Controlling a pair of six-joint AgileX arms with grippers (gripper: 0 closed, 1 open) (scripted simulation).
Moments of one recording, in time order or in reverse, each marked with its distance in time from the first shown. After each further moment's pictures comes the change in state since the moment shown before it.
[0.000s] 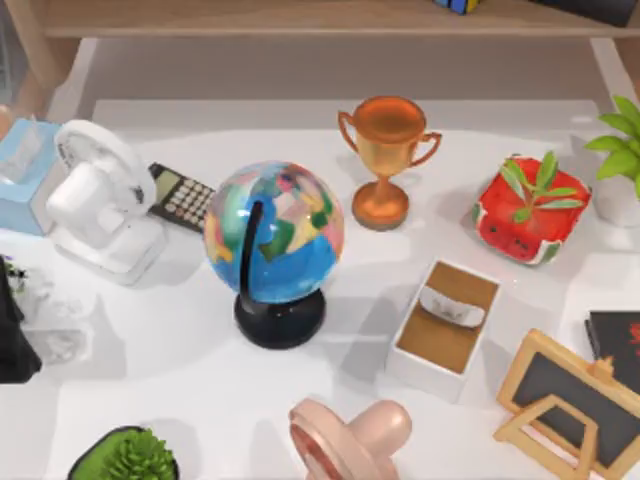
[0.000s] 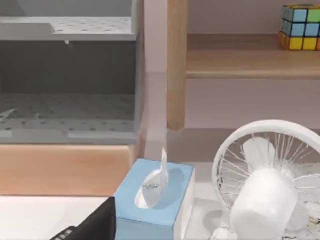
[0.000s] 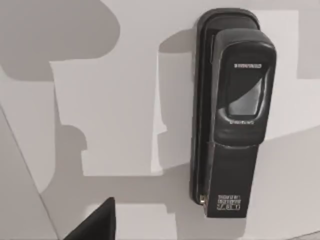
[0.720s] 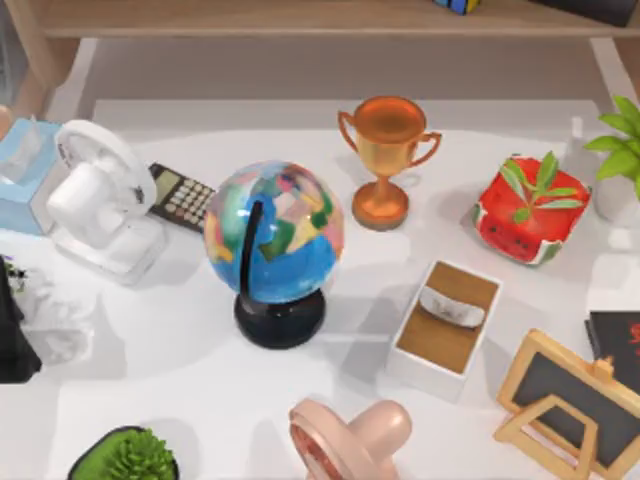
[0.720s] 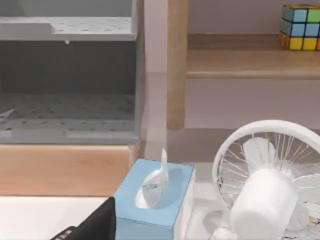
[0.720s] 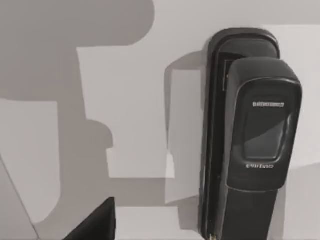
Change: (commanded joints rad) left arm 0.000 0.000 0.000 0.000 0.000 0.000; right arm 0.005 0.121 0.146 -0.055 -0.009 0.004
